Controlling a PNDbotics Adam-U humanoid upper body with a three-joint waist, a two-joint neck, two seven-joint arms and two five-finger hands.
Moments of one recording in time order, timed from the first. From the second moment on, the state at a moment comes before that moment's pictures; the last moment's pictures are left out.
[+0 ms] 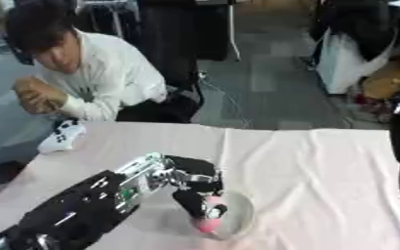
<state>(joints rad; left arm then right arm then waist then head) -0.79 0.62 -0.61 -1.17 -0.45 -0.31 -0.47 -0.64 0.01 0.30 -1.99 -0.39 -0.46 0.29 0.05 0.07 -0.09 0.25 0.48</state>
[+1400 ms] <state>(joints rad) -0.77 0.60 -0.55 -1.24 -0.55 -0.33 -0.54 -0.64 0.01 0.30 -1.99 -0.39 -0.47 0.29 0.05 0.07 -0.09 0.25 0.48</state>
